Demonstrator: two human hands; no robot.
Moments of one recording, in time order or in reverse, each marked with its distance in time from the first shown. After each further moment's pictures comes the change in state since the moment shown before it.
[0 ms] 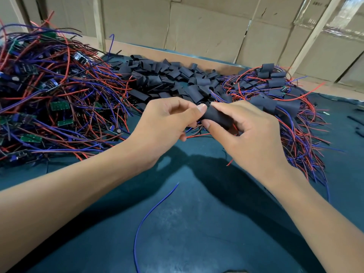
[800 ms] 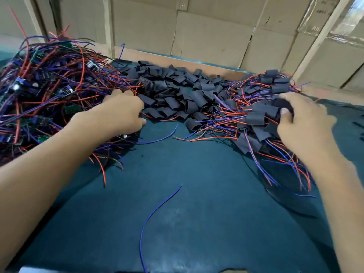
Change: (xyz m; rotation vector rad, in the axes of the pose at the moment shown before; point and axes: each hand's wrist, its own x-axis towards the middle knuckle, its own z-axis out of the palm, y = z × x) left_hand 0.058 0.000 -0.096 1.646 -0.167 -0.159; right_hand 0.022 0.073 -0.060 -0.572 -0.116 0.478
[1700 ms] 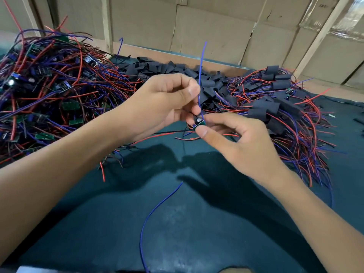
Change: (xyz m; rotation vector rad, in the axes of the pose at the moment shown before) left_hand -0.053 0.066 -0.027 -1.713 -0.039 0.560; right_hand -0.067 -0.087 0.020 0.907 -0.262 -0.328
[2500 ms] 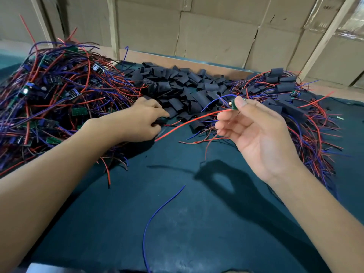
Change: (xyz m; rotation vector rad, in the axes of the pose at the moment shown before) left_hand 0.012 -0.040 -0.076 1.568 -0.178 -0.262; right_hand 0.013 -0.011 -0.015 0.861 0.099 0.308
